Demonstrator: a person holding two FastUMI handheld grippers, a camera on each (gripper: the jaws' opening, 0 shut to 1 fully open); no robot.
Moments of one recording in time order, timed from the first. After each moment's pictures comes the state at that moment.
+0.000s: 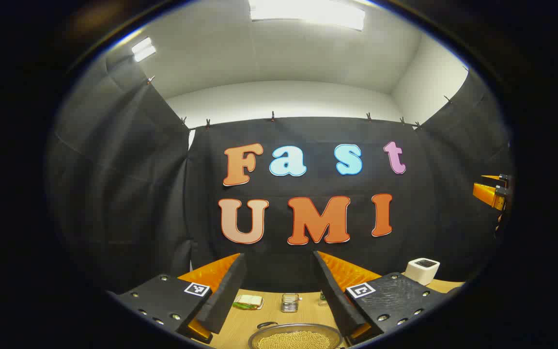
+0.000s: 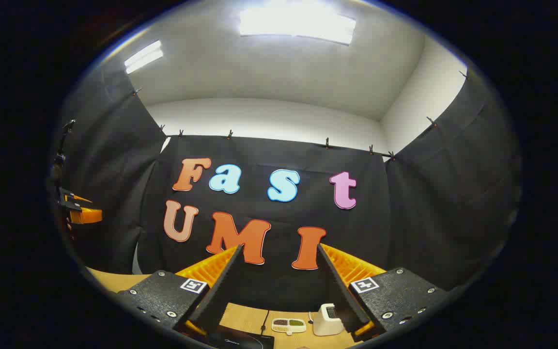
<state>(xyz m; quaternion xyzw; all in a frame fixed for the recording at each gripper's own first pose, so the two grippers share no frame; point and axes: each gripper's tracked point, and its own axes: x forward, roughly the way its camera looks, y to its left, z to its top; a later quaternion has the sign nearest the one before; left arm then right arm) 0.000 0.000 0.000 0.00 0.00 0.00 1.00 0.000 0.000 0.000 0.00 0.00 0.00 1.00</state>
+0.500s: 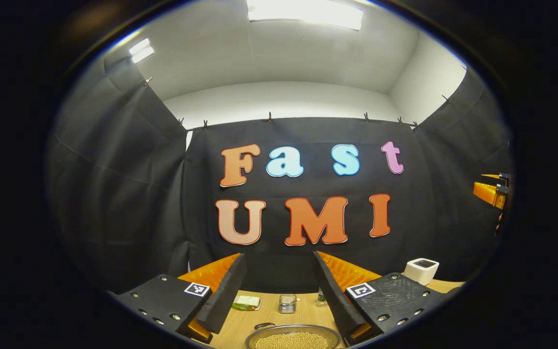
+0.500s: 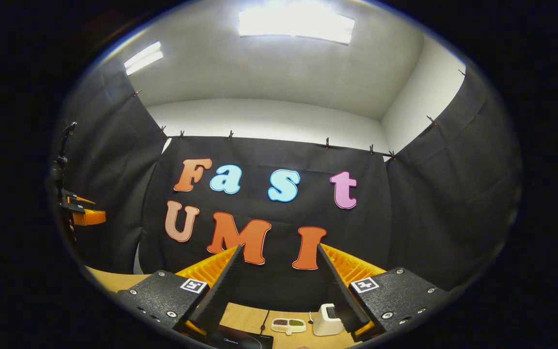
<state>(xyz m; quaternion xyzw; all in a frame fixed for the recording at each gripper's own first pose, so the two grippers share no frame) 0.003 -0.010 -0.005 0.01 0.00 0.00 1.00 -0.001 -0.003 -0.003 0.00 0.00 0.00 1.00</state>
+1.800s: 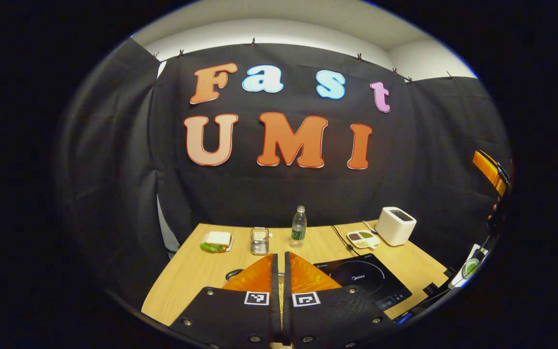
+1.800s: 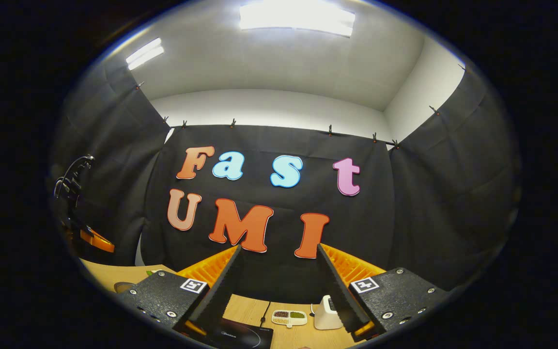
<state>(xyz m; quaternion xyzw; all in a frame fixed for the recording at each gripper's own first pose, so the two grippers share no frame) -0.001 -0.053 -0.176 -0.03 0.28 -0.09 0.96 -0.007 -0.007 -0.053 0.00 0.03 0.02 1.00</state>
